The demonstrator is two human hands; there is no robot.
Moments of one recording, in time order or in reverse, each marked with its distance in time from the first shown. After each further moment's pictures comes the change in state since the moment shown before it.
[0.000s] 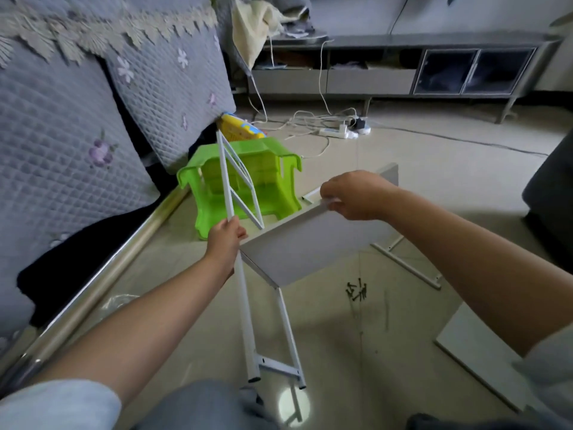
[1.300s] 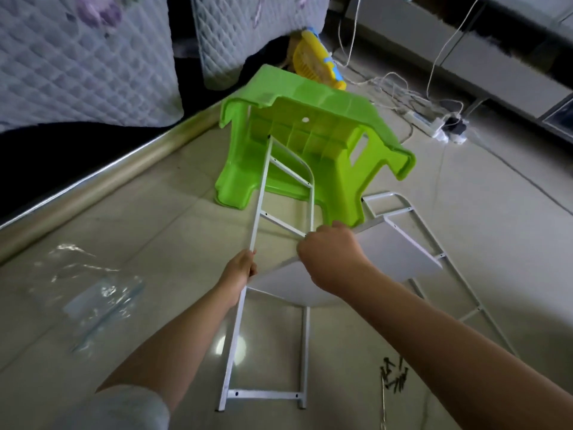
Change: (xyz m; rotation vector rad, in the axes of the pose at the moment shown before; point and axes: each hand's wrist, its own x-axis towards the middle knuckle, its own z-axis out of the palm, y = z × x) left_hand 0.197 -0.220 -0.022 -0.007 -0.033 -0.463; right_hand 0.215 -0.106 0.141 -0.323 -0.399 -0.332
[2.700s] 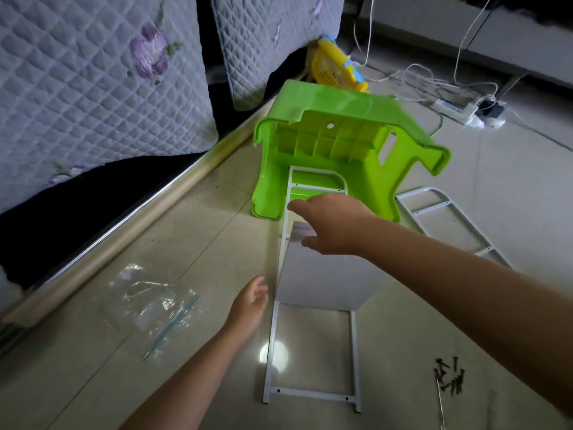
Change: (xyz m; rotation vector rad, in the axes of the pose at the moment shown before) left_hand -0.061 -0.011 -0.075 0.358 -0.051 0.067; right_hand 0.042 -0.003 -0.046 0.292 0.154 -0.046
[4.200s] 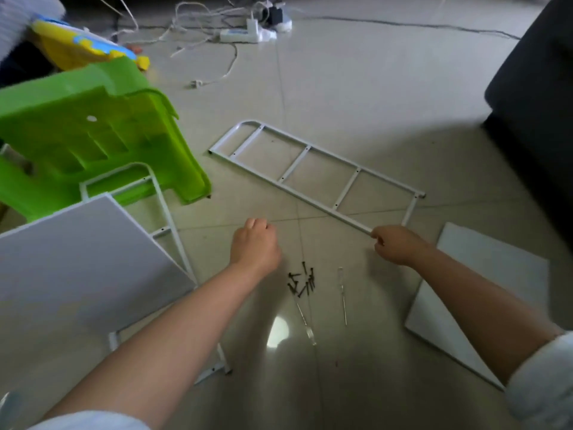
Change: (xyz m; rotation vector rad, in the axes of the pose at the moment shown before) left_hand -0.052 0.132 0.312 1.473 -0.150 0.858; right_hand -0.355 0.204 0.305 0.695 -0.218 1.038
